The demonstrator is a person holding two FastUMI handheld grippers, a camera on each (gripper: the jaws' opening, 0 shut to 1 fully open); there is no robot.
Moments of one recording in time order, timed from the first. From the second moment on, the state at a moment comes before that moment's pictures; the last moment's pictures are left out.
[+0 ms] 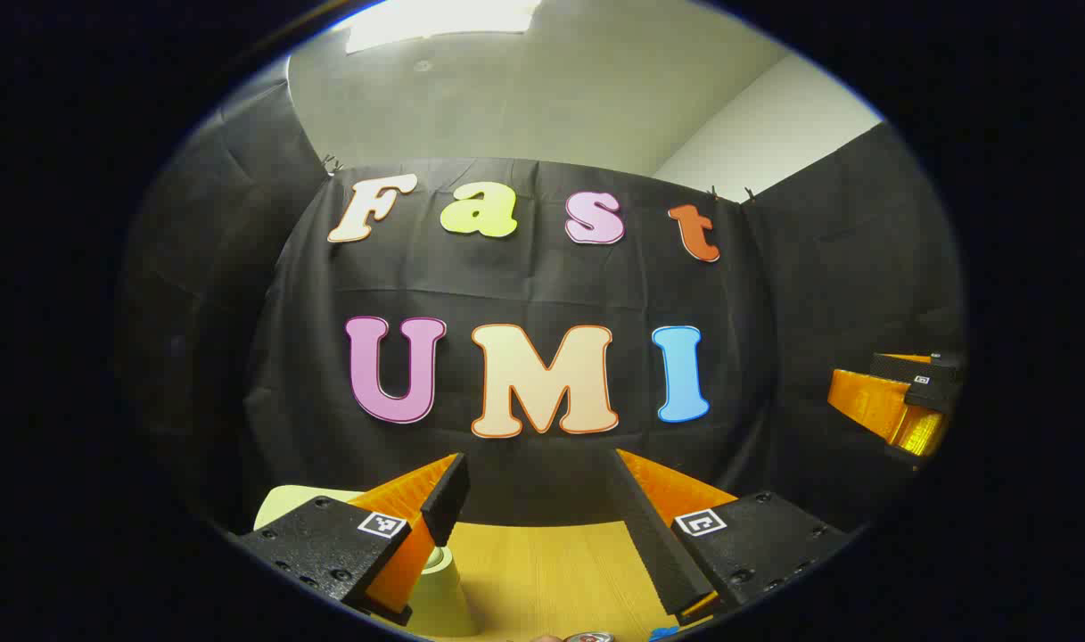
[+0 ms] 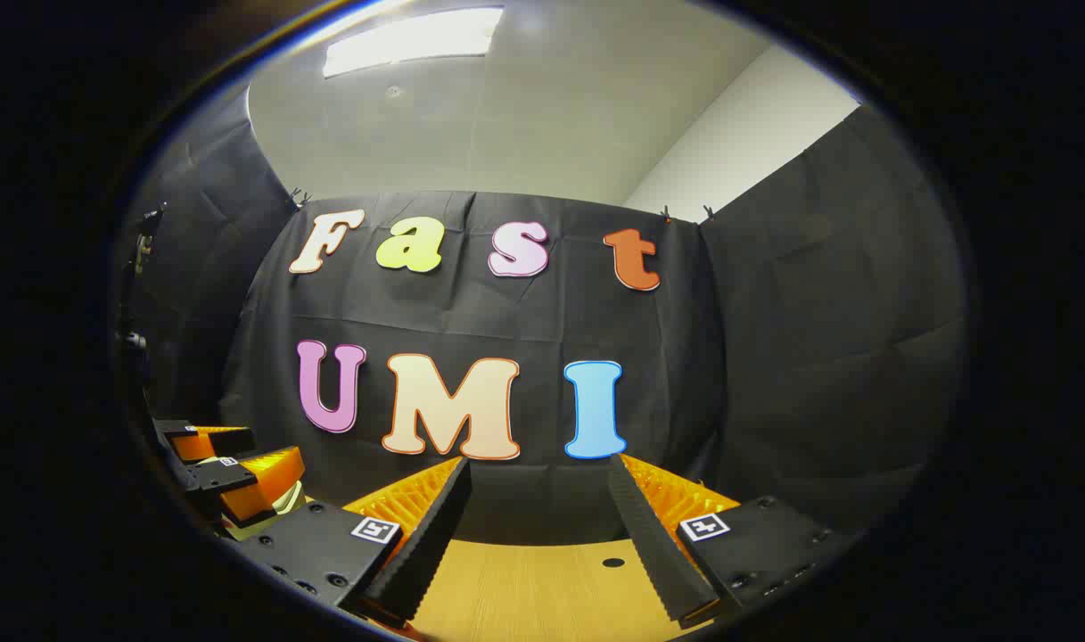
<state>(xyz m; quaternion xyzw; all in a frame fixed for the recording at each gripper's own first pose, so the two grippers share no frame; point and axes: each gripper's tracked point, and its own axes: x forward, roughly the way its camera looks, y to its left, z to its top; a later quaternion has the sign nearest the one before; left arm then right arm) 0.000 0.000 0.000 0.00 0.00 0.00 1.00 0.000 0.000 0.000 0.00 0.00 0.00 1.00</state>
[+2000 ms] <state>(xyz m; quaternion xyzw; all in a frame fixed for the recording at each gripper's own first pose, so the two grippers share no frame) -0.007 0.056 -0.018 0.03 0.04 0.10 0.99 0.018 0.010 -0.054 0.04 0.05 0.05 1.00</state>
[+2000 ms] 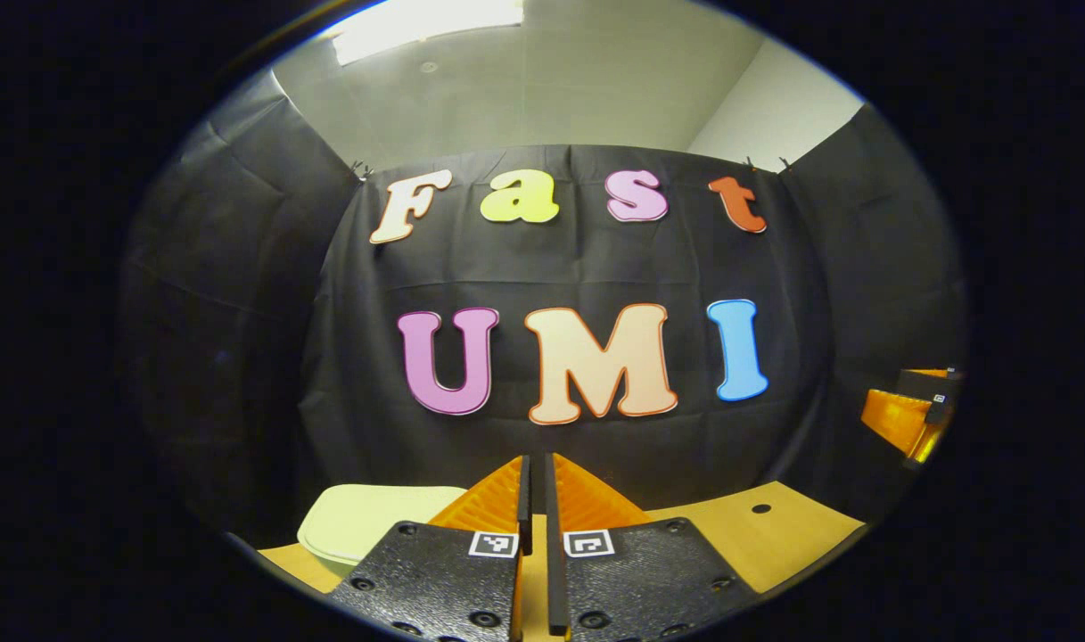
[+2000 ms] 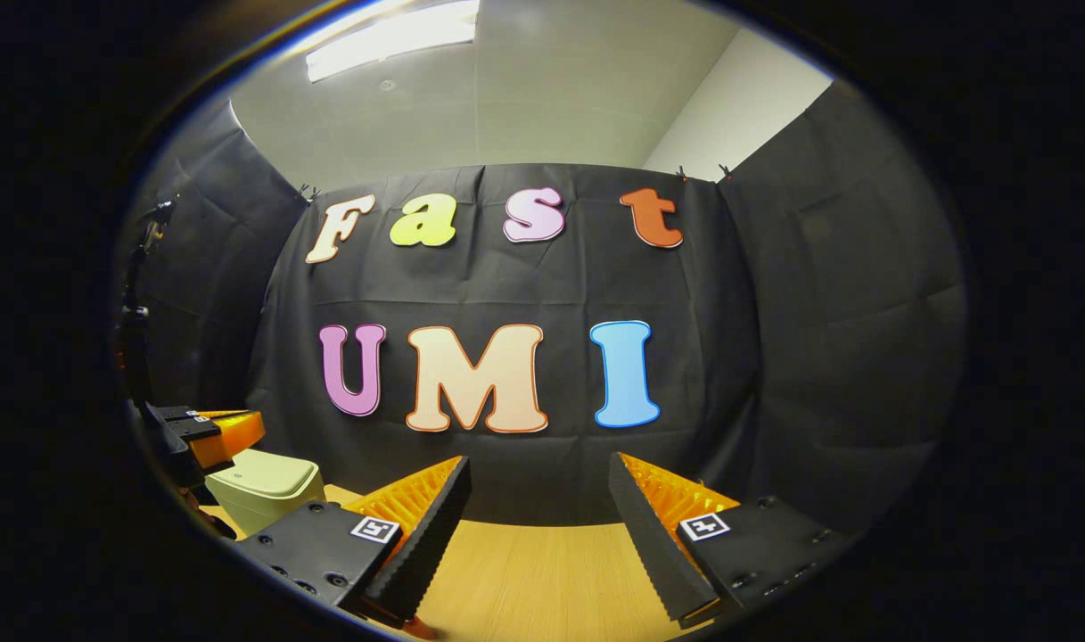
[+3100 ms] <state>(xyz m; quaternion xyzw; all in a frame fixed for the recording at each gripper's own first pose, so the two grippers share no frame) -0.019 0.170 -0.131 0.02 0.16 0.18 0.97 0.012 0.090 -0.093 -0.01 0.10 0.08 0.99</state>
